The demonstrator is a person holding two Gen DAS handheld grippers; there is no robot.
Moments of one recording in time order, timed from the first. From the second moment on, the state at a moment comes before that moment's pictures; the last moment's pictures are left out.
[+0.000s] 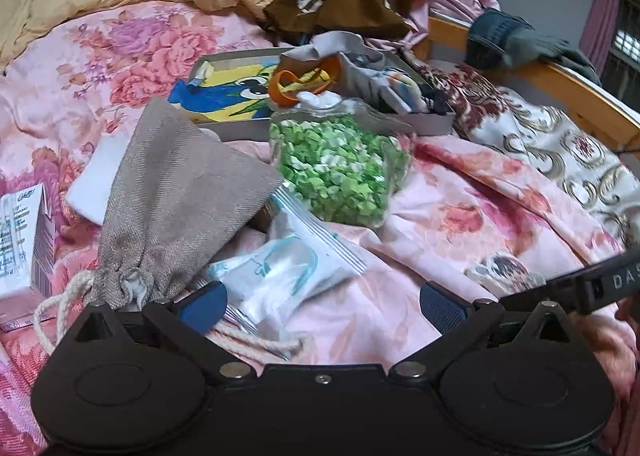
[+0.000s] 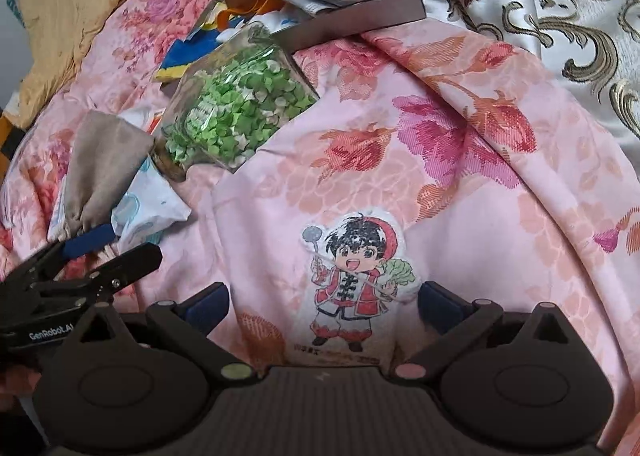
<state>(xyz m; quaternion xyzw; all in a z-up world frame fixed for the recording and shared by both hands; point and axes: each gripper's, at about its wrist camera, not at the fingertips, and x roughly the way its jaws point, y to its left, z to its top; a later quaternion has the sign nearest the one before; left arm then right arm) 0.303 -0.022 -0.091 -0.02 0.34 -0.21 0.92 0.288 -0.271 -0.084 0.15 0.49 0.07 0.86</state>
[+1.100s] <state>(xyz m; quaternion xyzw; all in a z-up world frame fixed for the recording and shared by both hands) 0.315 -0.032 -0.113 0.03 0.33 -0.18 0.93 0.293 -0.272 -0.087 0.26 0.48 0.14 0.83</state>
